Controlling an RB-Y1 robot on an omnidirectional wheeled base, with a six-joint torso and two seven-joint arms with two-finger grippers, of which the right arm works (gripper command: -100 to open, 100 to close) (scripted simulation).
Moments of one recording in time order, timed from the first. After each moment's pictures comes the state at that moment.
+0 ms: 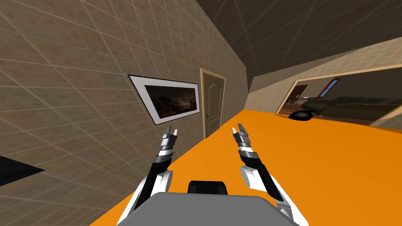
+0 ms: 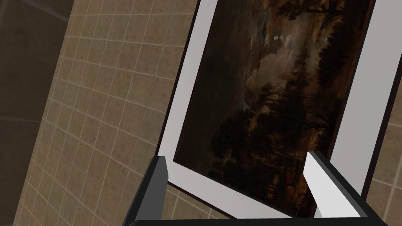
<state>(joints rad) 0.40 -0.08 -0.01 -2.08 -0.09 -0.45 0.02</state>
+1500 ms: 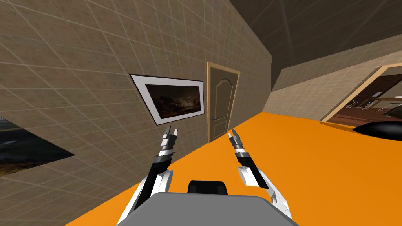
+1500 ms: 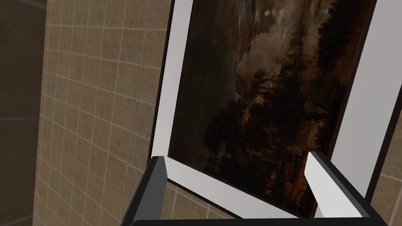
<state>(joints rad) 0.29 -0.18 0.02 -1.74 -0.10 -0.53 -0.05</state>
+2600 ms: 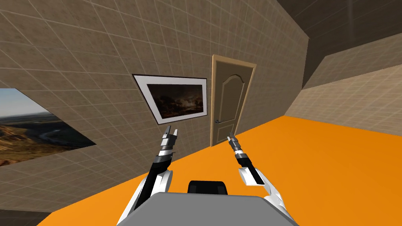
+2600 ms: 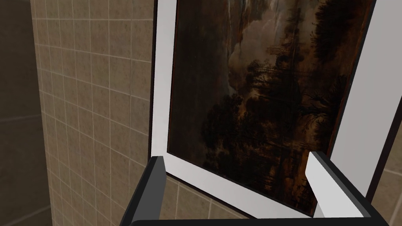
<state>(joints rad) 0.20 -0.25 0.04 -1.46 -0.11 -0.59 -0.10</state>
